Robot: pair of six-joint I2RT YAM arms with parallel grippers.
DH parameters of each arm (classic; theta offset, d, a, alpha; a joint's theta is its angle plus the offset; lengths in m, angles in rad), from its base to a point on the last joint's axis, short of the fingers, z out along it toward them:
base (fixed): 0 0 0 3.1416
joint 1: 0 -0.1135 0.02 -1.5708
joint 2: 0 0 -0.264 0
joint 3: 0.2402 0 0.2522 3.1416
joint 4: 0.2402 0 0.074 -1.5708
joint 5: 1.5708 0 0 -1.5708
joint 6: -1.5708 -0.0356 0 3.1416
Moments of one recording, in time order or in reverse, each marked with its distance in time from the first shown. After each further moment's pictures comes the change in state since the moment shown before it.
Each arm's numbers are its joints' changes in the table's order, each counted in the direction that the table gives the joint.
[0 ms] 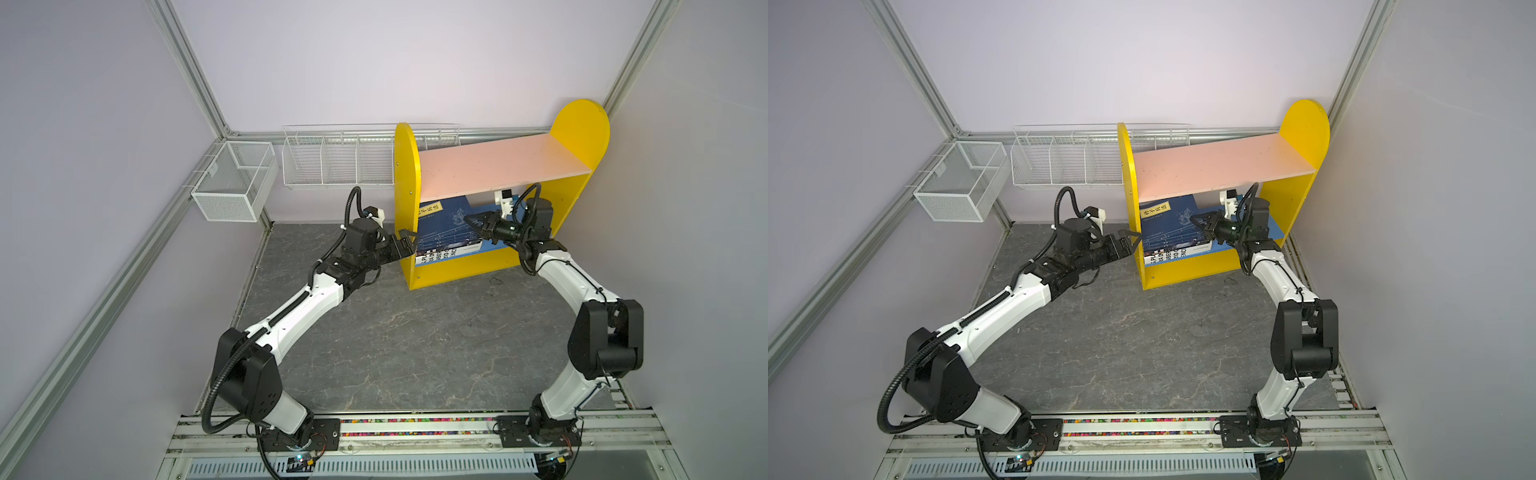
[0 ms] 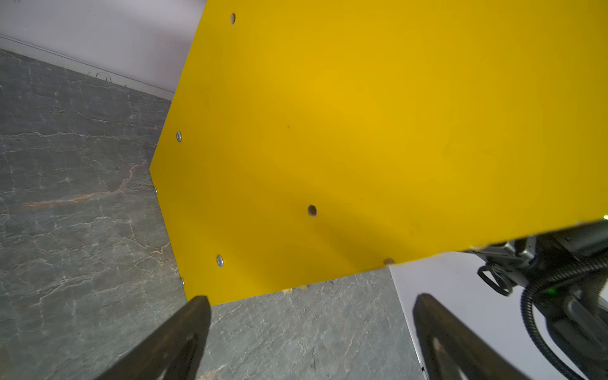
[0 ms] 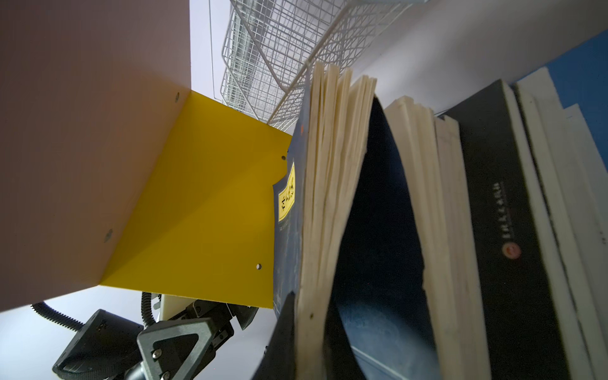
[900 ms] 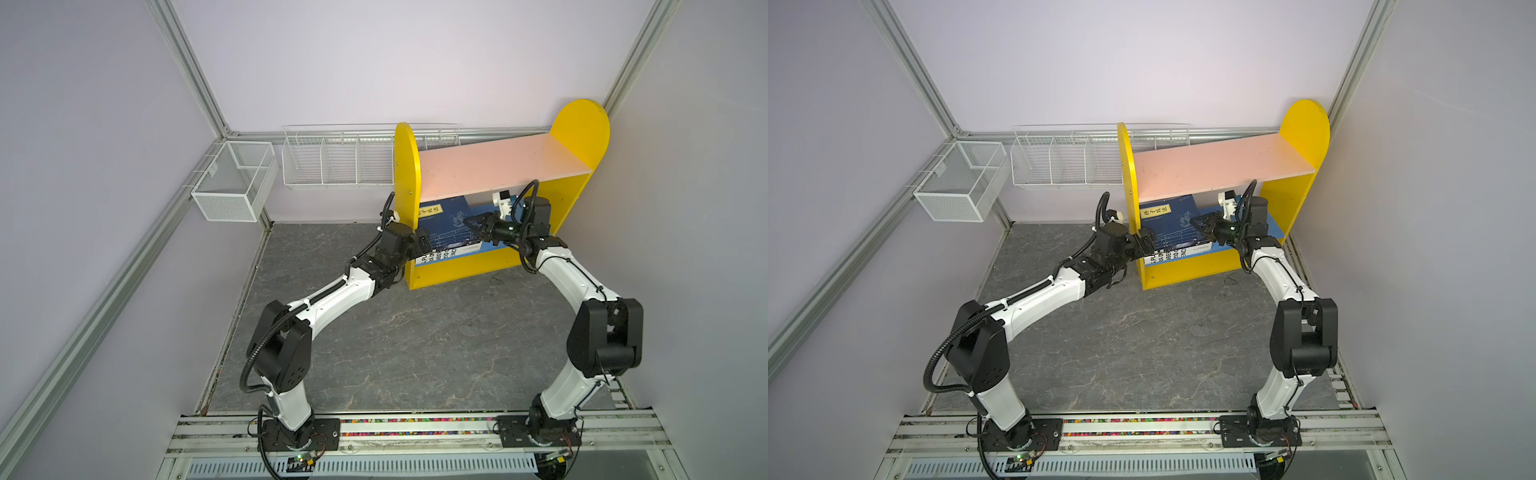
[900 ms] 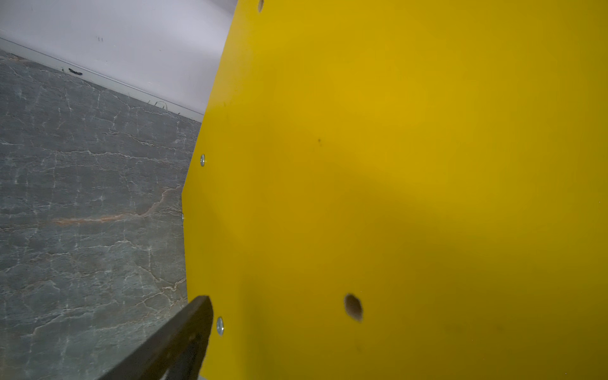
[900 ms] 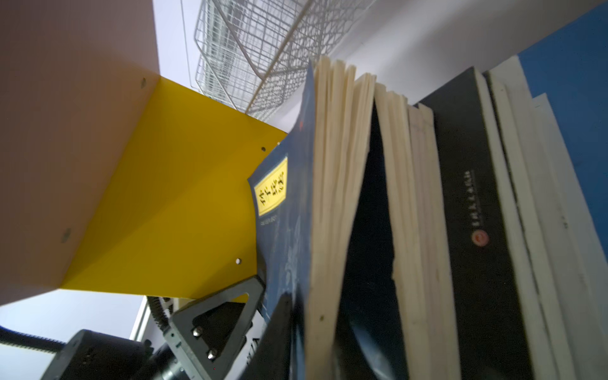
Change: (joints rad) left arm 0.118 -0.203 0.100 -0.067 -0.358 0.043; right arm -0.001 -0.016 0.060 0.167 0.030 0.121
